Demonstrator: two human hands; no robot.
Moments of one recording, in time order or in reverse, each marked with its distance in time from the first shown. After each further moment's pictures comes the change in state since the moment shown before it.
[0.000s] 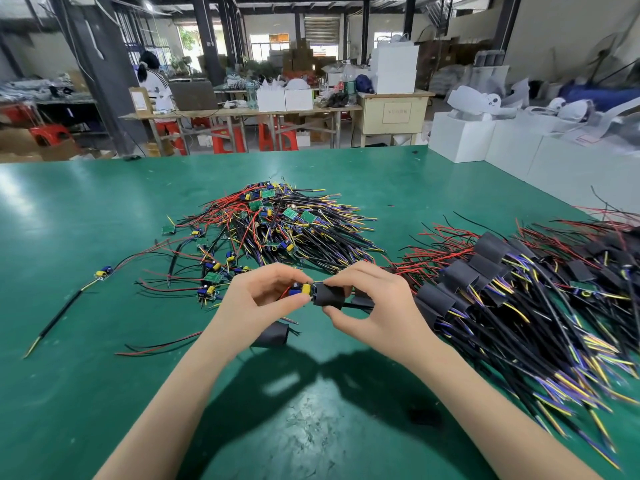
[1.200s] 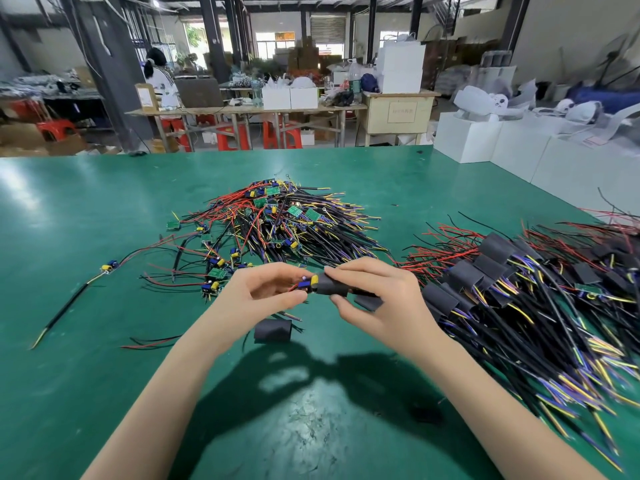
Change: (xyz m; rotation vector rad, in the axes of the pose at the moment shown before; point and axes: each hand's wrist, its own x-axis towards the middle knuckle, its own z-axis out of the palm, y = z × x) left_hand 0.000 0.001 -0.015 -0.073 -0.080 -0.109; right_hand 0.003 0.002 -0.001 -0.004 0.066 -0.131
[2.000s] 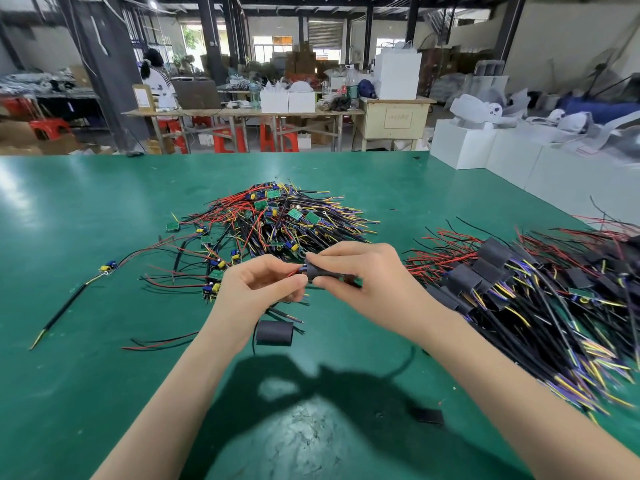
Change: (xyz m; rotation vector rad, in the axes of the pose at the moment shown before) left_hand 0.002 0.000 0.008 -0.179 0.244 0.093; right_hand 0.040 -0.023 -0.010 -0.060 -0.237 -0.050
